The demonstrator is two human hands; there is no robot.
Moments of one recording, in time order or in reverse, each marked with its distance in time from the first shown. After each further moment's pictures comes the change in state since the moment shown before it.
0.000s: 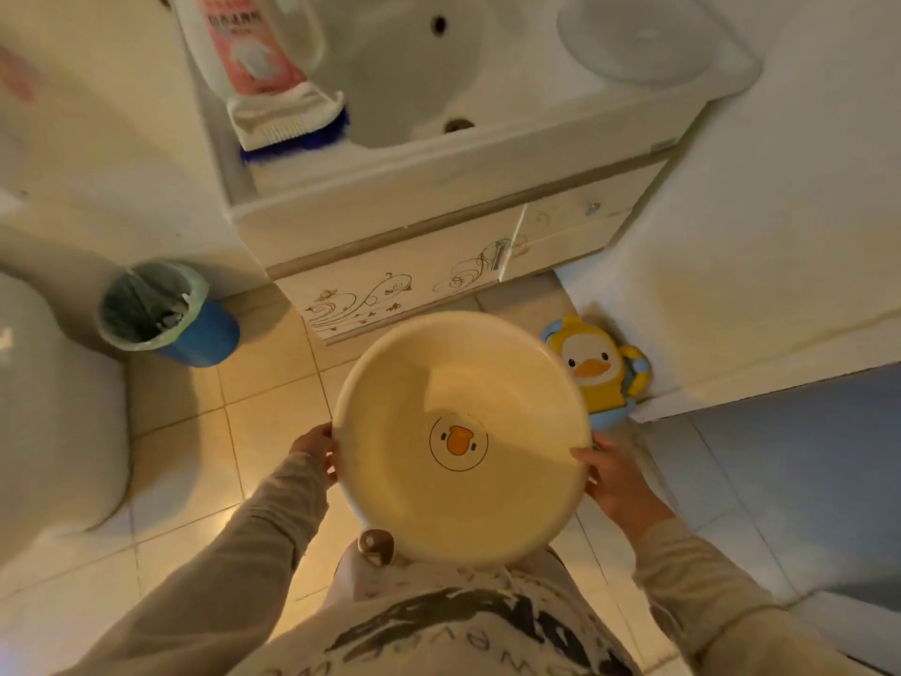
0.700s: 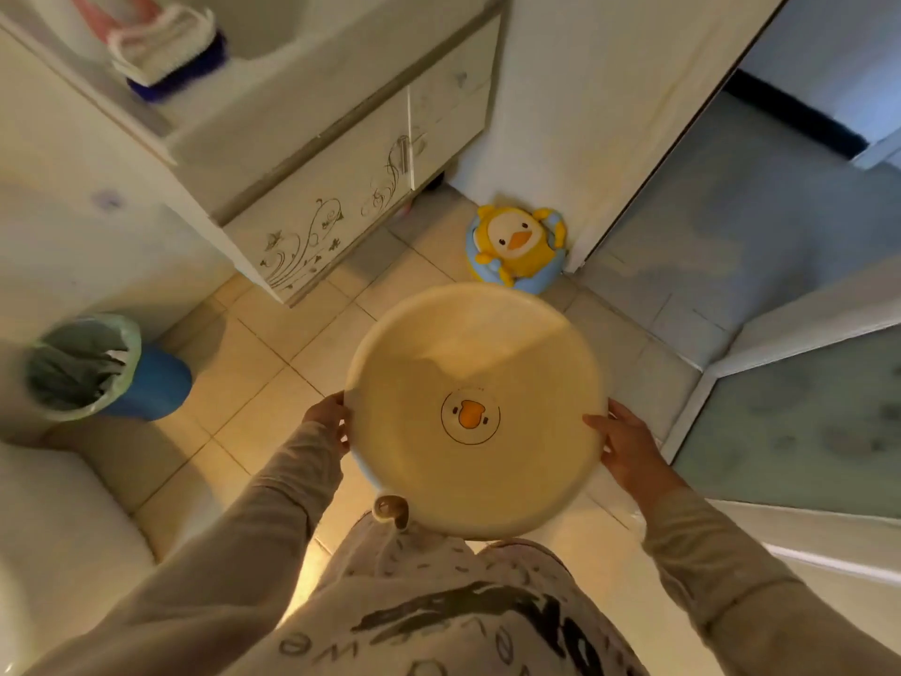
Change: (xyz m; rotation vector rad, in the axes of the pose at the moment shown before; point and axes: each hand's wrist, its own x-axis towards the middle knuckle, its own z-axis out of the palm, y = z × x) left_hand -0.011 -0.051 -0.129 0.468 -0.255 0.101; right_hand -0.198 0.242 0.042 0.418 0.372 -0.104
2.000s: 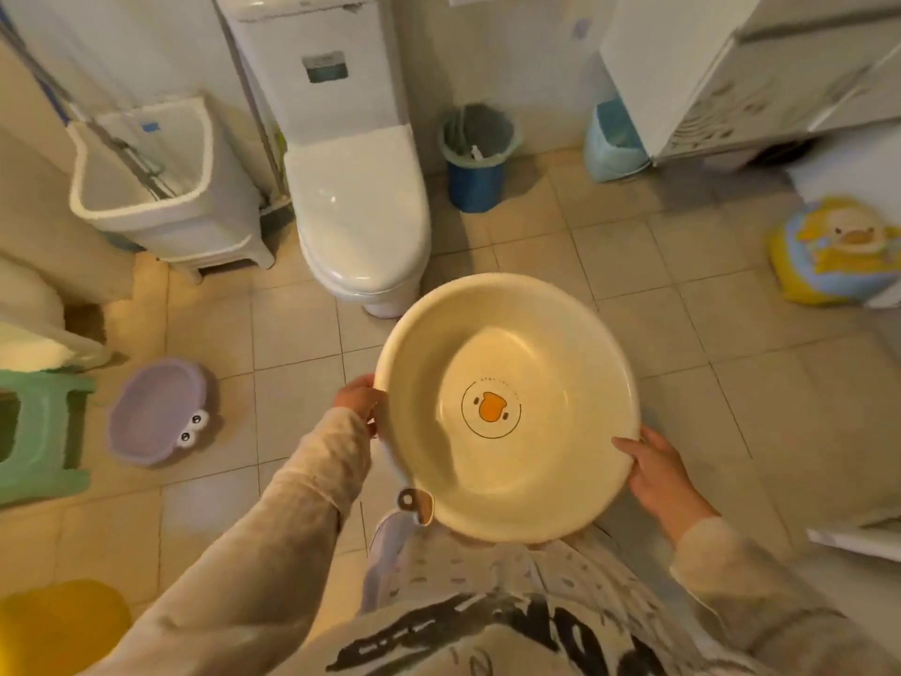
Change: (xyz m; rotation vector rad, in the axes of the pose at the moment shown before) left_hand -0.170 -0.433 -0.540 -0.320 0.279 0.045; right_hand -0.355 0.422 0.092 -0.379 -0.364 0.102
